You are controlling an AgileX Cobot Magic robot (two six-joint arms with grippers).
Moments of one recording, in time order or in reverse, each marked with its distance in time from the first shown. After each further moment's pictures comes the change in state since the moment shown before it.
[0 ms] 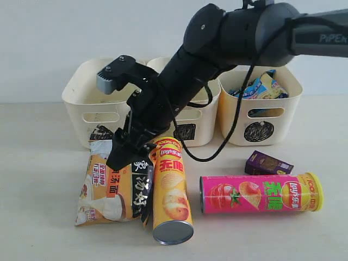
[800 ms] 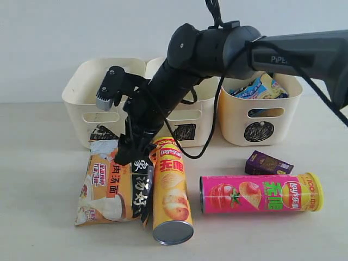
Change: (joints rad) left arm 0.000 0.000 0.000 0.000 0.000 0.000; right arm 0.000 0.159 -0.166 -0.106 -0.063 -0.156
